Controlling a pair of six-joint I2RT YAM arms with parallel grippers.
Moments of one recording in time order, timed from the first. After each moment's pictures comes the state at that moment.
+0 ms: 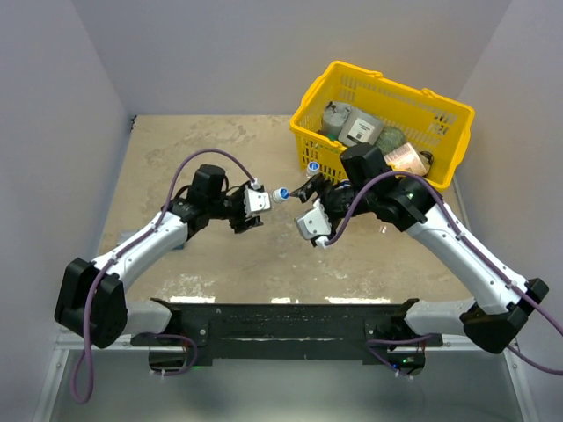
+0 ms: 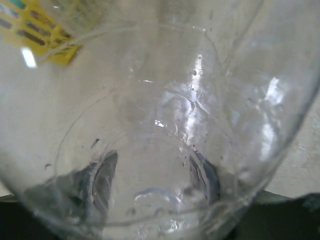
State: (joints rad) left arm -0.46 1.30 0.87 -0.24 0.60 0.76; right arm 0.73 1.25 1.47 -0.94 -0.59 -1.40
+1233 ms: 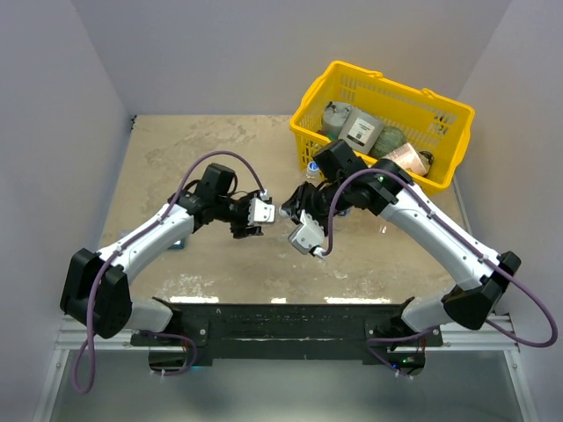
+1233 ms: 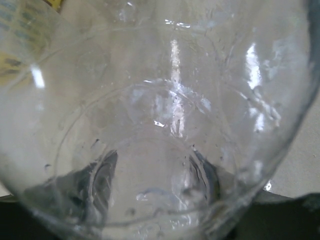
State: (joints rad) left arm -0.50 1.36 0.98 -0.49 0.68 0.98; right arm 0.79 1.42 1.59 -1.11 -0.54 -1.86
